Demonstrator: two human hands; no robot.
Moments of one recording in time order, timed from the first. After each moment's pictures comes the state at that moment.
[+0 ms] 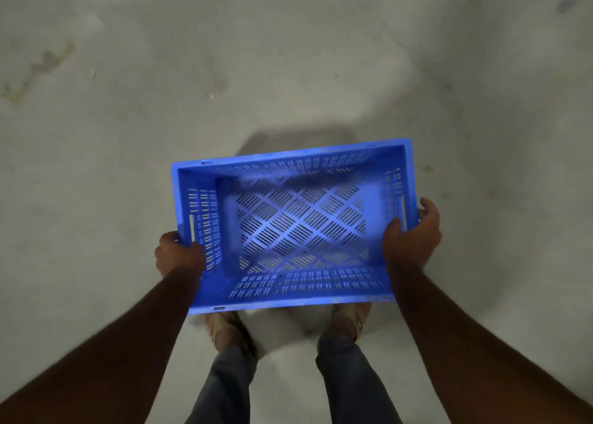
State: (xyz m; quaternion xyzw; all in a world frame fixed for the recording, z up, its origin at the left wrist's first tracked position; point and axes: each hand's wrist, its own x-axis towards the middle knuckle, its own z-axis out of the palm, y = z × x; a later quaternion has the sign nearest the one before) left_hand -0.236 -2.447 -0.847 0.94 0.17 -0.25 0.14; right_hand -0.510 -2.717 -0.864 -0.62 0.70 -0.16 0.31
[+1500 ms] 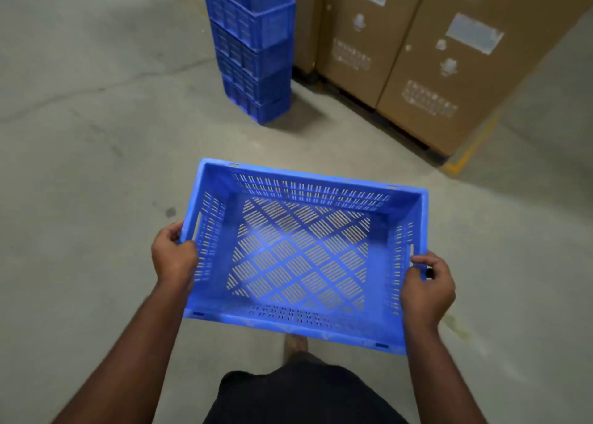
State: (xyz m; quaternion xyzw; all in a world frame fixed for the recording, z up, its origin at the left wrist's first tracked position) left_hand -0.015 -1.575 -0.258 0.57 0.56 0.30 0.53; right_hand 0.154 -1.943 -0.248 -0.83 0.09 -0.10 0.54
